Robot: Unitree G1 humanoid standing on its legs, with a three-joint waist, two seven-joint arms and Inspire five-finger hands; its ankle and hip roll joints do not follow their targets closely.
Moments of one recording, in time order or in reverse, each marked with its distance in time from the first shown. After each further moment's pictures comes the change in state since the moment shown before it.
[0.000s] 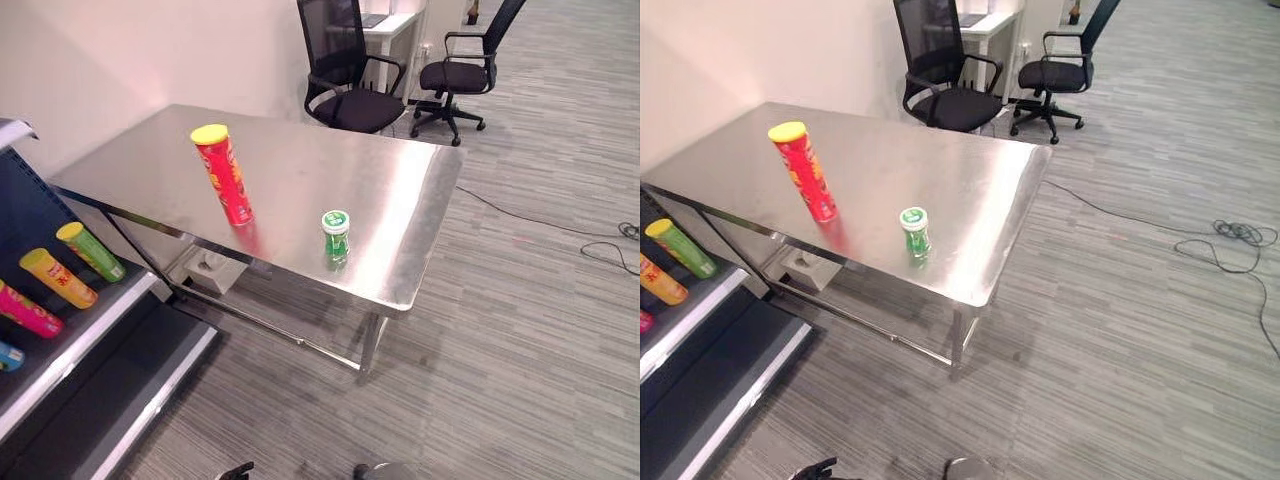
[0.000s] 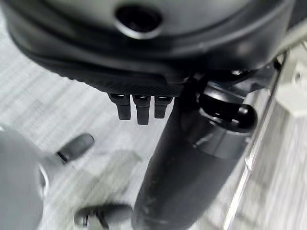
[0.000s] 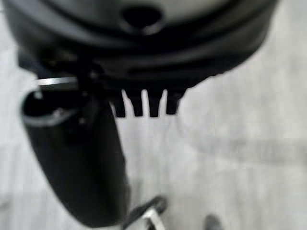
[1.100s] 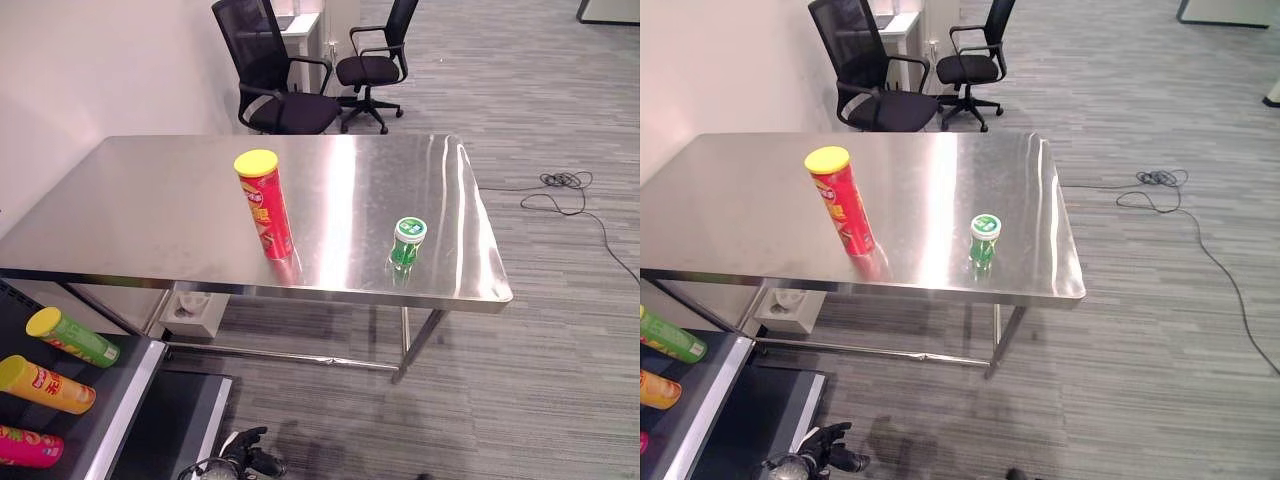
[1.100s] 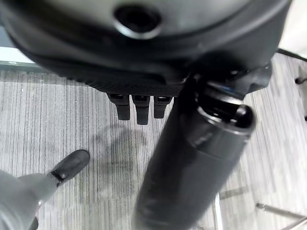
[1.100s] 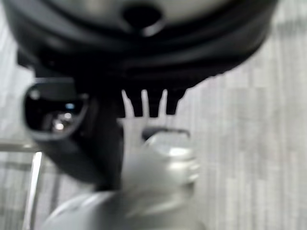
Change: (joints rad) left arm -0.015 0.121 -0.075 -0.042 0.107 -0.005 -0.025; right arm -0.105 -0.017 0.229 -0.172 -0.220 0.005 0.005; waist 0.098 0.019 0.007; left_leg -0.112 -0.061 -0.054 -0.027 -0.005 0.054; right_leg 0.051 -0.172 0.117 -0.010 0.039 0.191
